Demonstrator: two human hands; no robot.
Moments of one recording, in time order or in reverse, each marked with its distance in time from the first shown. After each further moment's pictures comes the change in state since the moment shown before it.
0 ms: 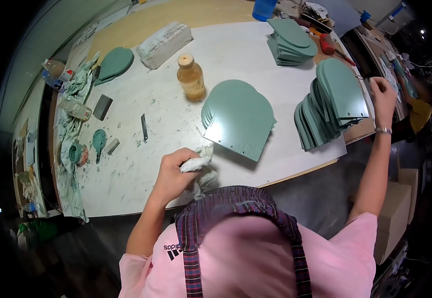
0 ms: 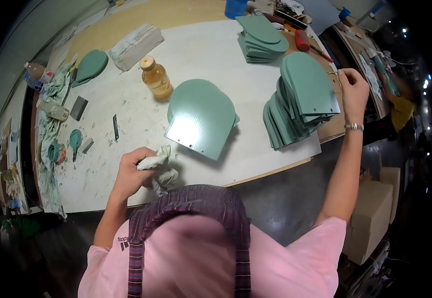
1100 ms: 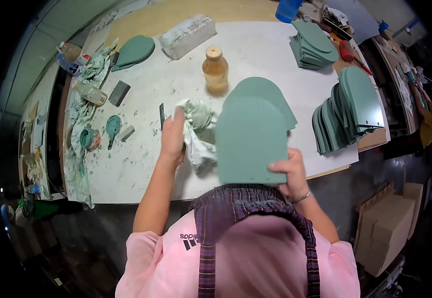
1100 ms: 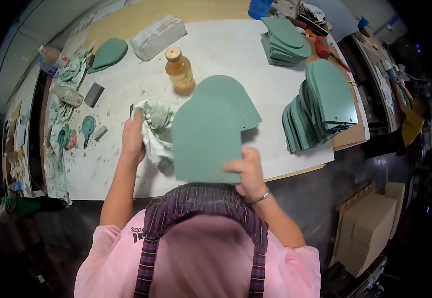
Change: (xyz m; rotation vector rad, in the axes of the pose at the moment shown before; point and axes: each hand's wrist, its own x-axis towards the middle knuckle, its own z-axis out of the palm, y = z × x) left_hand 0.051 -0.040 -0.031 -0.454 0.327 -0.087; right_hand -0.247 -0.141 0.139 1.213 -0.726 0.736
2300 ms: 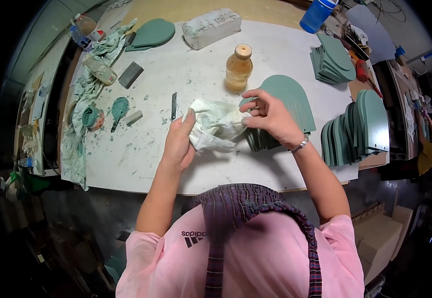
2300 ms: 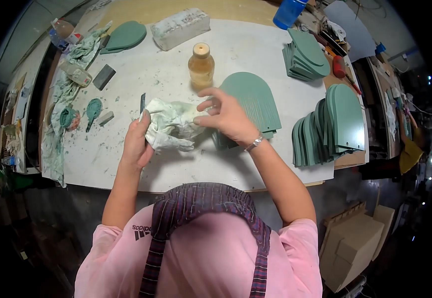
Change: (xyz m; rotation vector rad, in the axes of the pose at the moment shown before) left_hand -0.023 0.013 -0.018 -0.524 -0.044 -0.161; right_hand 0.129 -0.030 0.062 -0.479 -0.409 -0.079
